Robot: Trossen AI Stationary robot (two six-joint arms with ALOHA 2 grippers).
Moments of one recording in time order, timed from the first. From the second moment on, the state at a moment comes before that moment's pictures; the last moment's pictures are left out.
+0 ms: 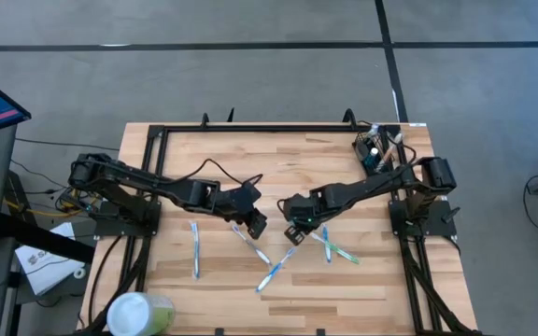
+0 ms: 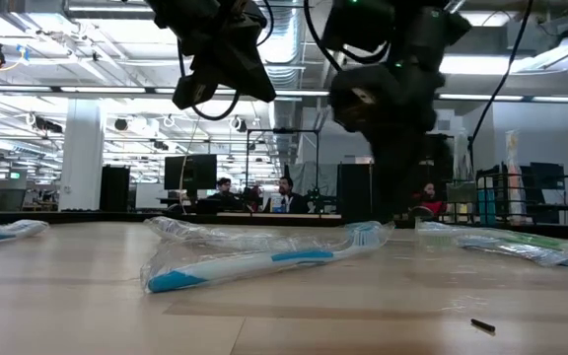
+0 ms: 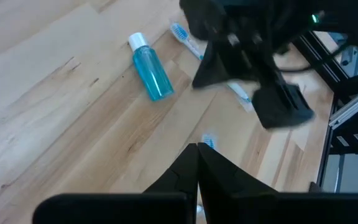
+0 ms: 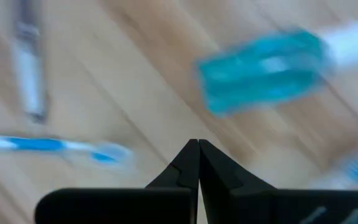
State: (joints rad) left arm -0.14 1.53 1.07 -0.30 -0.15 -0.85; right arm 0.11 1.78 1.16 -0.68 -0.03 0.88
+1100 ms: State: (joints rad) left arm -0.15 1.53 1.07 -0.31 -0.17 -0.84; right arm 0.07 1.84 1.16 -0.41 0.00 0.88
